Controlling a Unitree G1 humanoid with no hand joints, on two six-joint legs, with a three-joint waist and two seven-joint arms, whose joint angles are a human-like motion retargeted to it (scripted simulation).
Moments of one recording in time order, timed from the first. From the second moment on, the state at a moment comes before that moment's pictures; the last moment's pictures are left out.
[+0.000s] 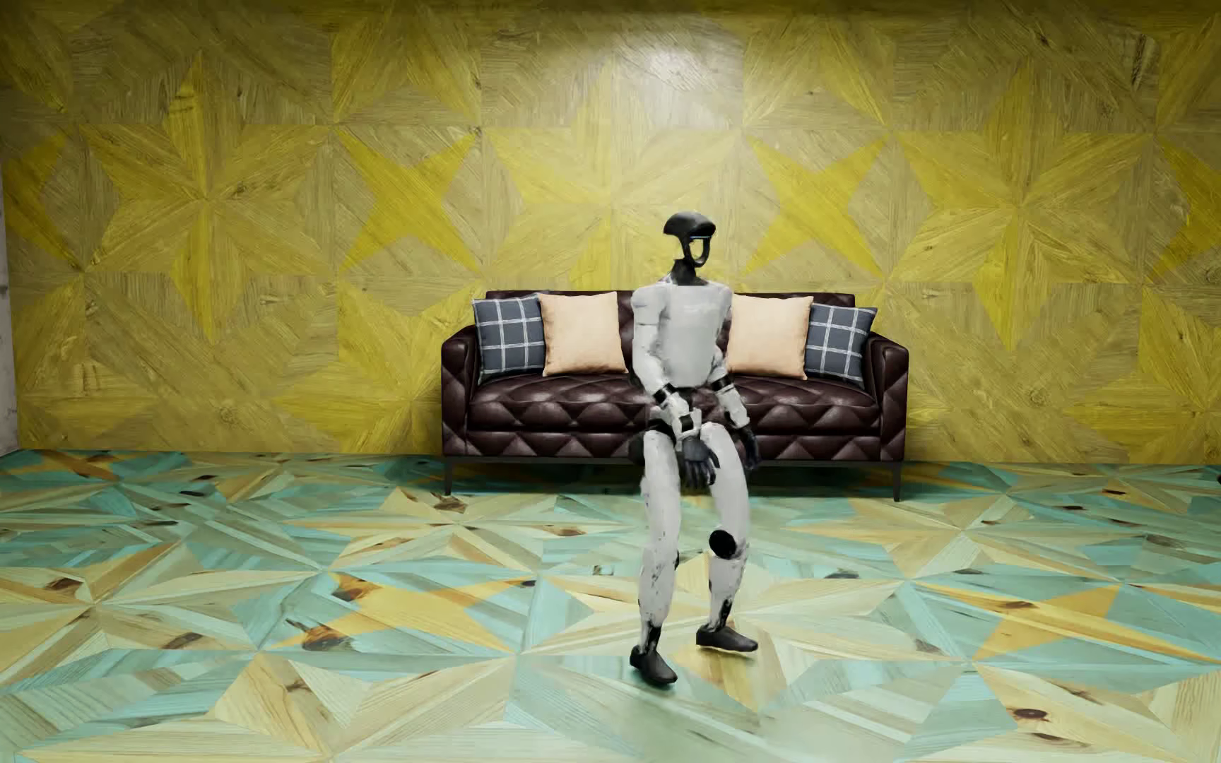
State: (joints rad) body -0.29 -0.25 0.02 0.21 -0.05 0.02 0.15 -0.26 -0.01 0.45 0.42 0.20 -0.16 -0.31 -0.27 0.02 -0.19 -0.12 -0.04 0.25 0.49 0.80 0.83 0.70 -0.62 0.24 0.32 0.03 -0.03
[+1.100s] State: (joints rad) body -0.35 -0.58 0.06 -0.06 -0.32 -0.06 0.17 -0.38 0.05 0.60 0.29 0.20 -0.30 -0.45 -0.21 0.06 -0.20 0.04 0.07 0.04 0.57 0.79 0.69 0.67 -0.53 0.24 0.29 0.00 -0.14
